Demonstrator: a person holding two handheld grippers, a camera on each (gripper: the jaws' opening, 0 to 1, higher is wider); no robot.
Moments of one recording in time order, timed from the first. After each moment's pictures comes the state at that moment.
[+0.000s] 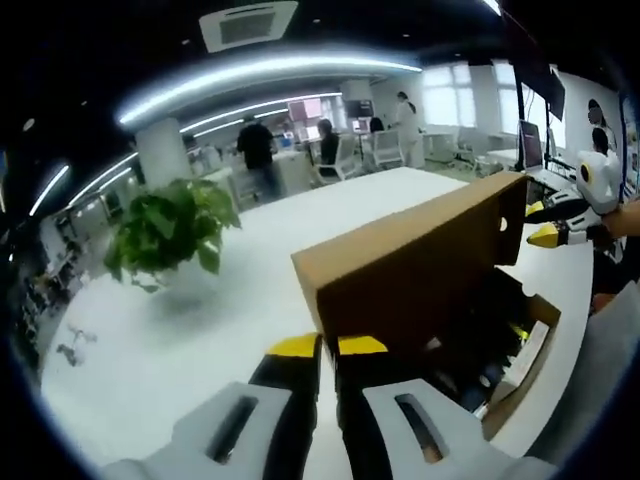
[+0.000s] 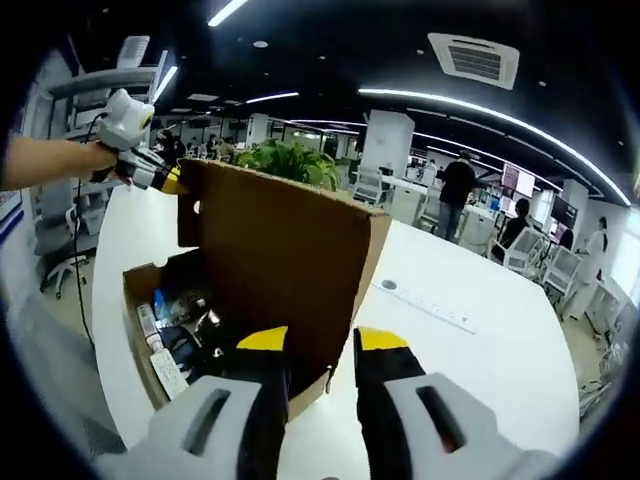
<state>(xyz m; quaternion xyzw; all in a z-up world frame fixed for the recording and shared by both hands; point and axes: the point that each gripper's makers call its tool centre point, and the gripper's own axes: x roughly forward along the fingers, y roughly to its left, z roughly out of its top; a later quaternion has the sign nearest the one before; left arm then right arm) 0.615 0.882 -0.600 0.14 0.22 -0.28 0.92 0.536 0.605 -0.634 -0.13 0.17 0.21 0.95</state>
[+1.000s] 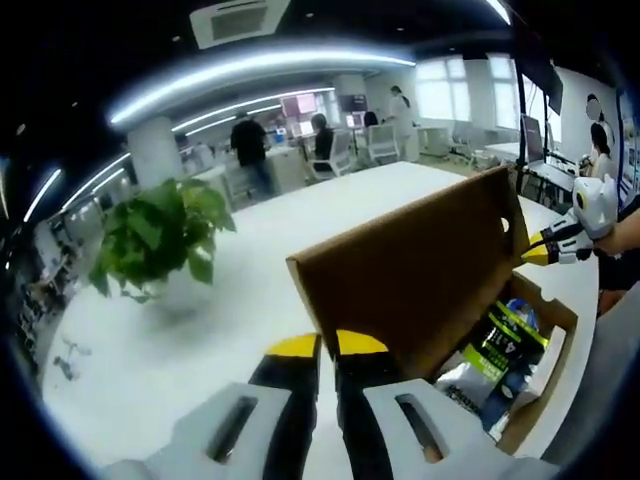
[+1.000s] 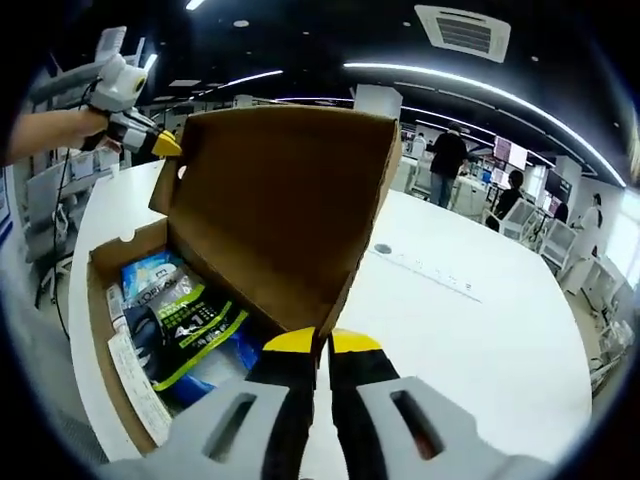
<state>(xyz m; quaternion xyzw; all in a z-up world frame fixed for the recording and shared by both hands) 0.664 0.872 -0.610 0.15 0.23 -0.29 0.92 0.568 0.590 -0.682 -0.11 0.22 0.19 0.95</state>
